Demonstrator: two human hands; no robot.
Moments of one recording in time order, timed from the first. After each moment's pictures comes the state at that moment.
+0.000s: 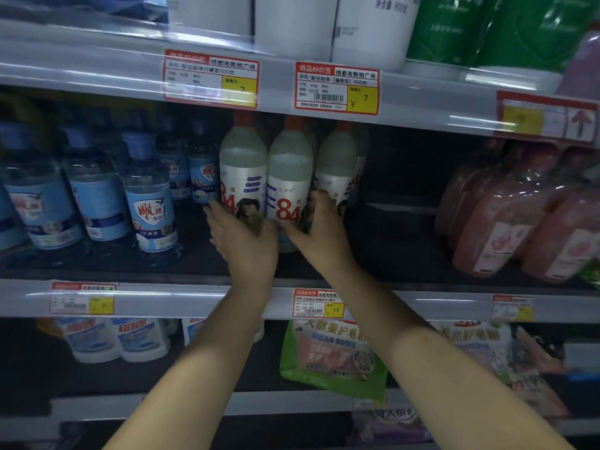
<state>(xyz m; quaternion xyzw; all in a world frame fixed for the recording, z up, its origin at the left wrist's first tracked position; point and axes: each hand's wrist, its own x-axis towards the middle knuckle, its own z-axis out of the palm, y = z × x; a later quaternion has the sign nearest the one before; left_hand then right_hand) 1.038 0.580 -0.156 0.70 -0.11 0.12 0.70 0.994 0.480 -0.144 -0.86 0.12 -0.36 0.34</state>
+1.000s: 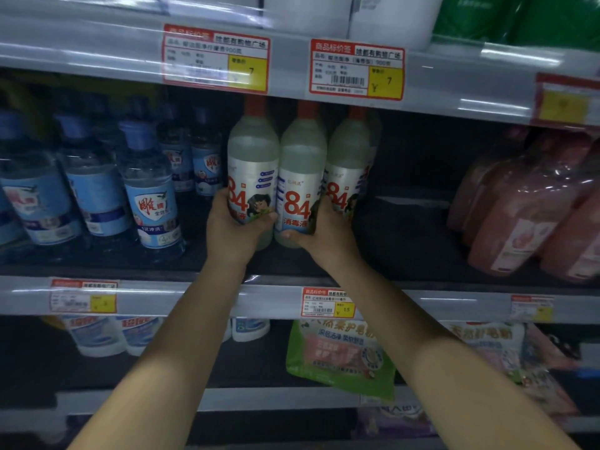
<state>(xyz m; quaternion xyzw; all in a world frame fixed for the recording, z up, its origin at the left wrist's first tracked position) 1.068 0.602 -0.156 0.65 -0.18 0.02 0.74 1.000 0.478 -0.150 -0.88 0.15 -0.27 0.36</state>
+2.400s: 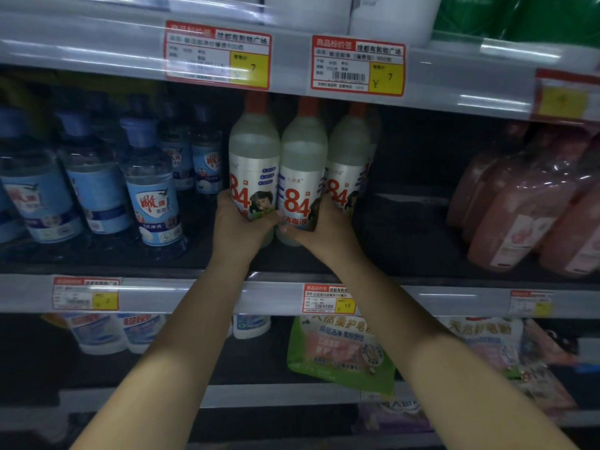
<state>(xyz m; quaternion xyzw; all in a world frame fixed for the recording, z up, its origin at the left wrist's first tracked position) 1.072 0.597 -0.158 0.67 -0.19 0.00 0.72 1.005 0.472 -0.159 -0.87 0.13 -0.29 0.38</state>
